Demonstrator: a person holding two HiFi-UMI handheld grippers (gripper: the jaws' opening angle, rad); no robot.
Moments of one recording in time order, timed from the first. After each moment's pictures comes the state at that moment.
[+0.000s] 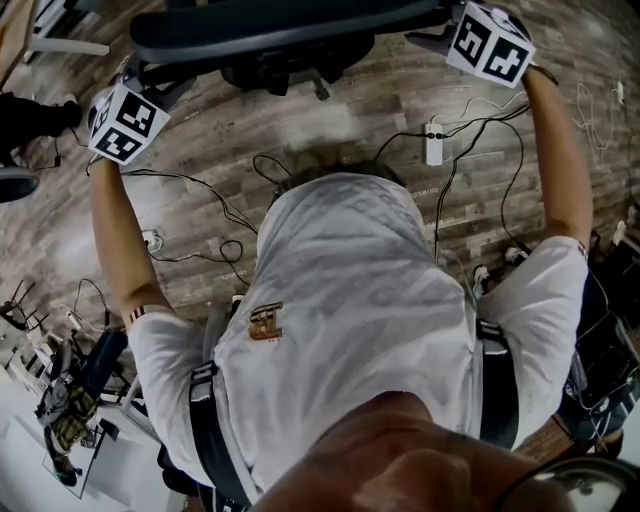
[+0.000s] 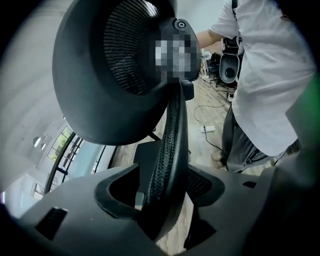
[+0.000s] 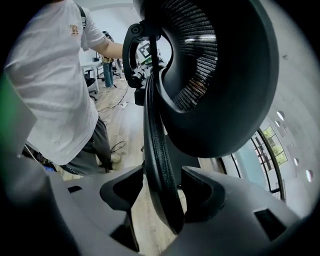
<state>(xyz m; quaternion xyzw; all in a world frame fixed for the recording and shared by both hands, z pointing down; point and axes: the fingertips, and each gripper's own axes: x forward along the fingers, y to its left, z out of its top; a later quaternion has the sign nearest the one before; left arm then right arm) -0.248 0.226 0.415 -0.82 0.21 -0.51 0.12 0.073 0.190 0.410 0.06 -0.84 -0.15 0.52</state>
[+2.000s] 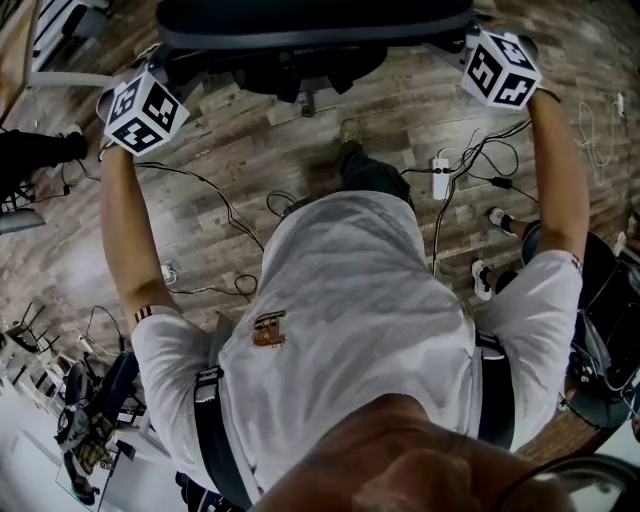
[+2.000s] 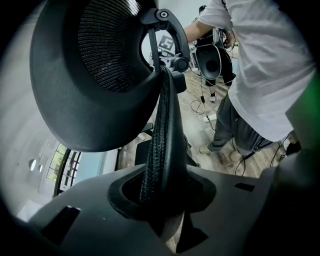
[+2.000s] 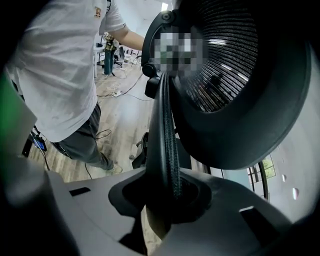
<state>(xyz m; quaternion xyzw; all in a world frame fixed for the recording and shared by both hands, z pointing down) -0.255 0.036 0.421 -0.81 0.15 -0.53 0.19 0.060 0.022 0.421 0.07 -0.81 -0.23 0.53</state>
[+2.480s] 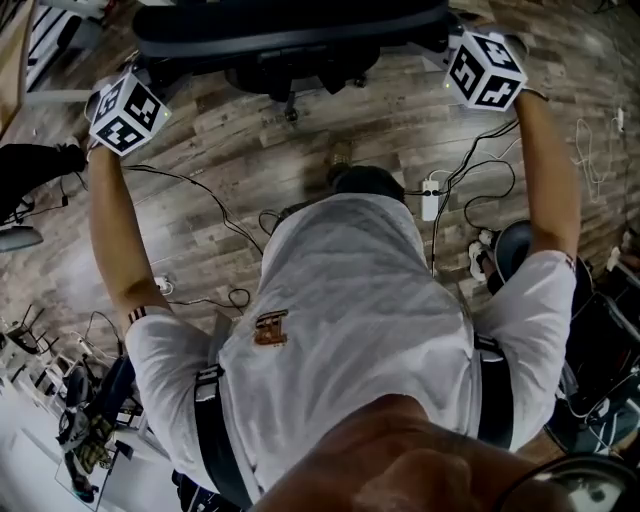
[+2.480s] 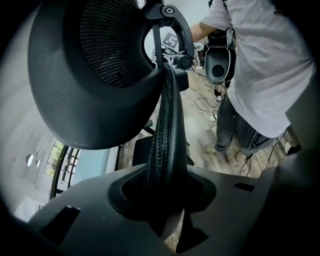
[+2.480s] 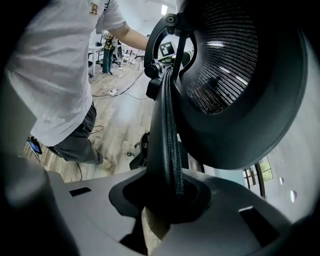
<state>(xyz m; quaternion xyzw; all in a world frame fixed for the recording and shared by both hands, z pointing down) -0.228 -0.114 0.422 -0.81 0.15 -0.55 0.16 0.087 -0.128 0.417 0.07 -0.82 -0.25 0.52</state>
